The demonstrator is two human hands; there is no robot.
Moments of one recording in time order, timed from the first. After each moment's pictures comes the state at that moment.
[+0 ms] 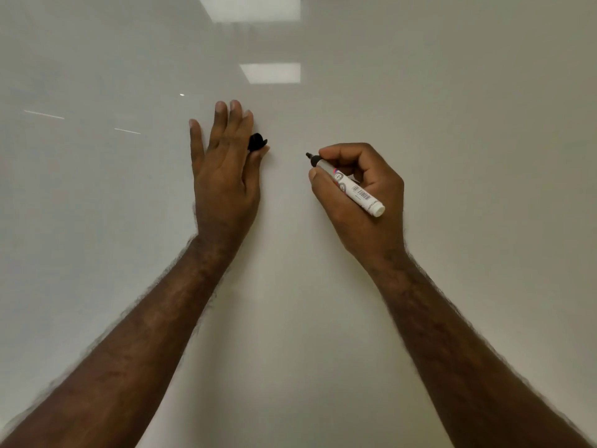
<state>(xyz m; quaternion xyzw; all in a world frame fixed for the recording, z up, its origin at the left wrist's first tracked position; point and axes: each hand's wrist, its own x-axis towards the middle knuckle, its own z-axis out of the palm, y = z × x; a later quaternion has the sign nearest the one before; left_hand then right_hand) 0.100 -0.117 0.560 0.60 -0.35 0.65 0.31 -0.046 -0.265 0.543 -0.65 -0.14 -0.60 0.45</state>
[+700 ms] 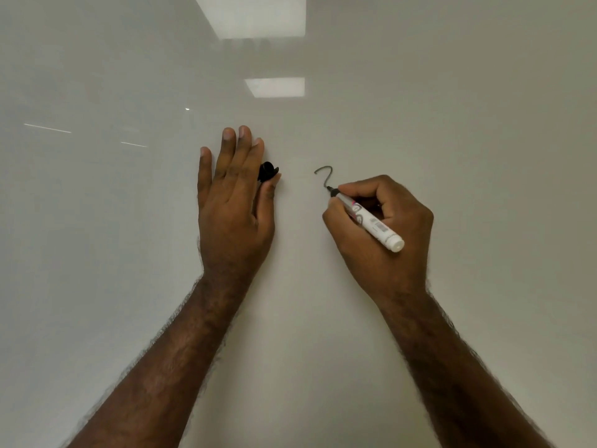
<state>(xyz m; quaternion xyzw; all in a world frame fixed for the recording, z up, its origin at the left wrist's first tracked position) 0.105 -0.121 0.548 0.57 -0.35 0.67 0.32 -0.028 -0.264 0.537 -0.65 -0.06 -0.67 0.35</state>
